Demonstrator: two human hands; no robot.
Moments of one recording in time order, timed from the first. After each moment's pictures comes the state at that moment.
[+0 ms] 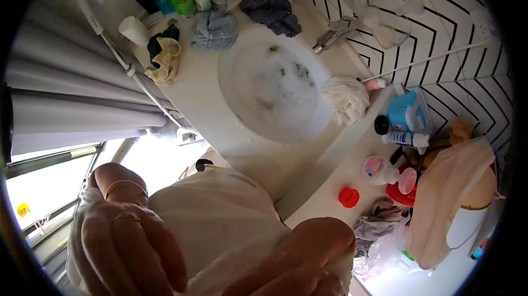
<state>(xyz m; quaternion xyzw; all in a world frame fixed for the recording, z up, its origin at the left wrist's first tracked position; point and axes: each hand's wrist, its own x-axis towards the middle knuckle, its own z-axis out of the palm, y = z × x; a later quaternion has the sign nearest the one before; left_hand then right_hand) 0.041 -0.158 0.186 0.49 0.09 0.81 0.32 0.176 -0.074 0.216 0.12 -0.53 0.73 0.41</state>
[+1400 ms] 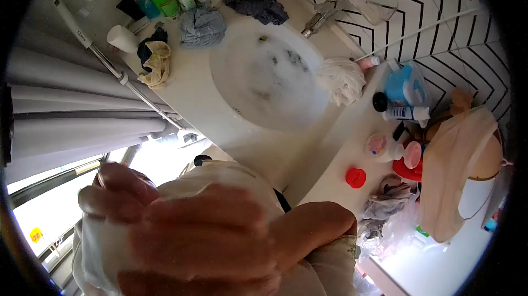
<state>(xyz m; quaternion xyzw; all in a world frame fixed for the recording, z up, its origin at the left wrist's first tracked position) 0.083 -0.158 0.205 0.32 0.75 0.55 -0.18 0.161 -0.076 0.175 -0.04 -0.76 0.47 0.46</state>
